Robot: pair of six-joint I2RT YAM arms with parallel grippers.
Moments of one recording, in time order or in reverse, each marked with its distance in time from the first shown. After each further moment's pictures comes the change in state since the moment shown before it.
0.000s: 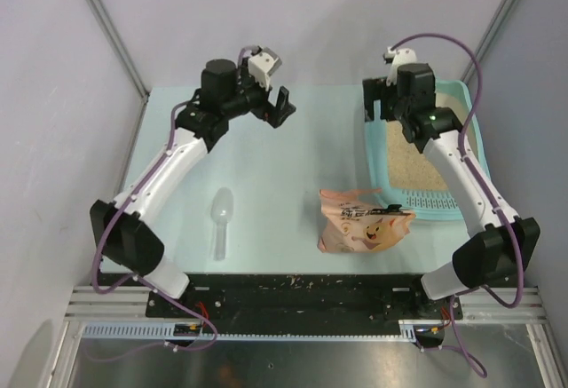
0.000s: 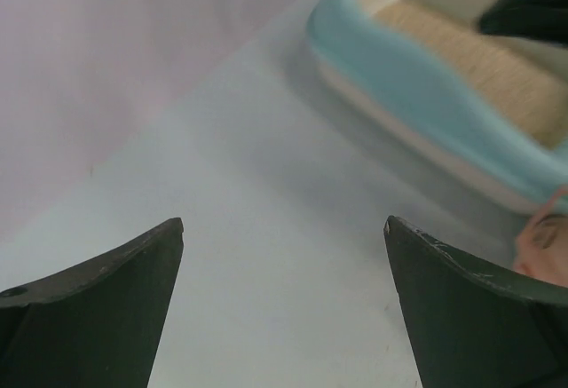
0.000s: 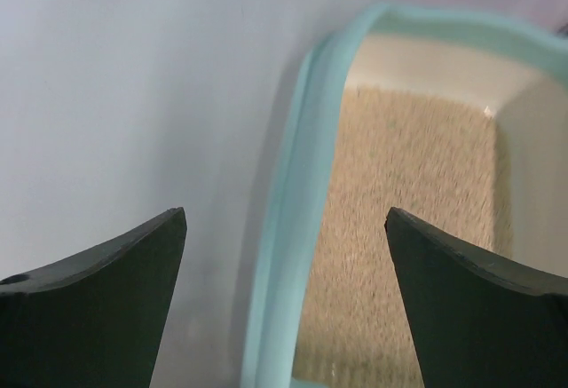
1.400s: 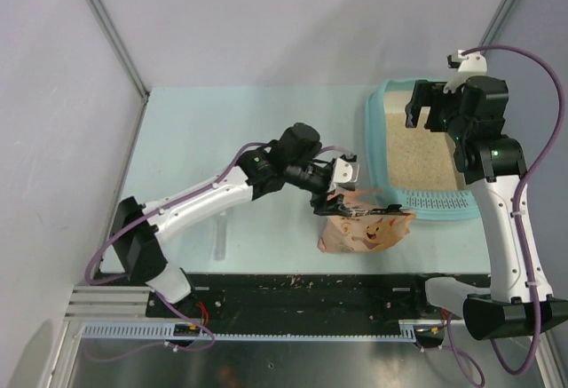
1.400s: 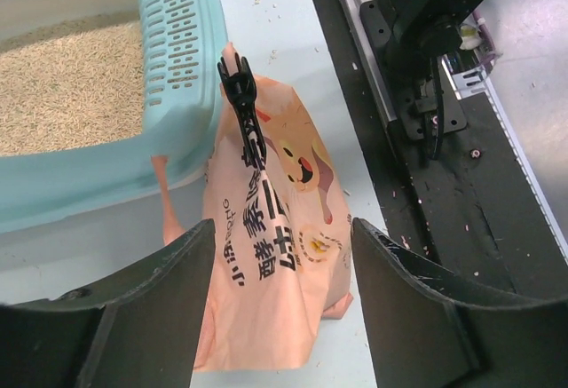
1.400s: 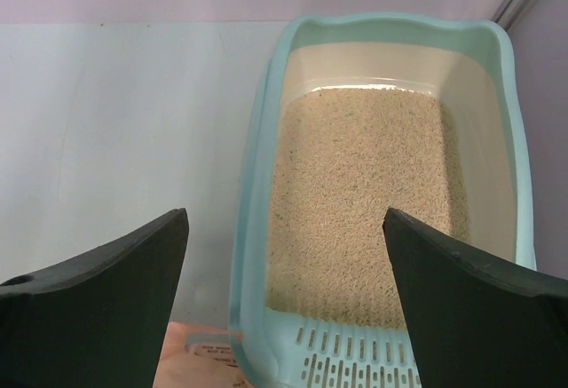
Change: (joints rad) left arm -0.497 -0.029 -0.147 -0.105 0.410 0.348; right arm -0.182 -0.318 0.015 -0.129 -0.132 0.059
